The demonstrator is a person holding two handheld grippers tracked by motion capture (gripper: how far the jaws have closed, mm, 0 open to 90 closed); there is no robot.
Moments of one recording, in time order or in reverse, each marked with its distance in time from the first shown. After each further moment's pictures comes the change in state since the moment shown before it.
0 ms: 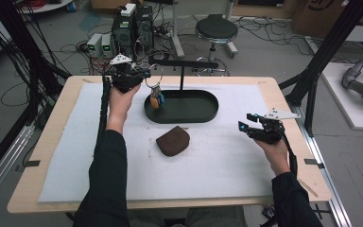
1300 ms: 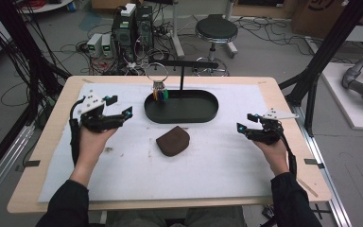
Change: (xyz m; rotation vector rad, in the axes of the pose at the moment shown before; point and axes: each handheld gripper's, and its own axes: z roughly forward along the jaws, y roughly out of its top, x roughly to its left) left arm -0.035 -0.077 -0.130 -0.061 0.034 0.177; right arm 0.002 -0.001 0.003 0.015 -0.005 0.017
